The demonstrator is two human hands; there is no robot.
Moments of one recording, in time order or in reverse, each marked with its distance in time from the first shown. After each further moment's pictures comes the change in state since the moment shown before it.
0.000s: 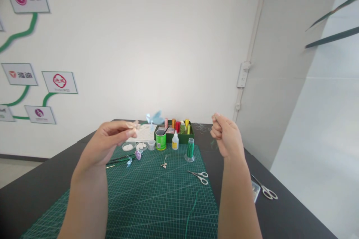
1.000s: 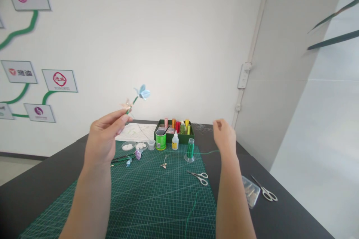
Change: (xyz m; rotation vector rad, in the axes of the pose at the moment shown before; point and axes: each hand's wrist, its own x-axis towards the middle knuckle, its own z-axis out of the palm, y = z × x) left_hand 0.010 -0.010 0.011 -0.064 0.467 0.138; right_hand 0.035 0.053 -0.037 -1.098 0.317 -0.107
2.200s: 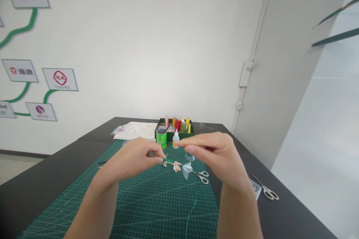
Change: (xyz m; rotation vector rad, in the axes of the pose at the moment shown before) left_hand -0.035 0.006 0.020 0.808 -0.919 -0.027; right_hand -0.083 -0.096 -0.072 0.759 -0.459 -0.561
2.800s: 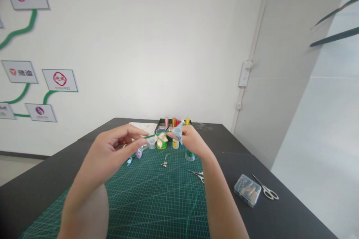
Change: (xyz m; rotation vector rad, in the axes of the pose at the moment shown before) left_hand -0.026 0.008 -0.023 -0.259 0.441 0.004; right_hand 0.036 0.084 0.037 0.081 -0.210 0.339
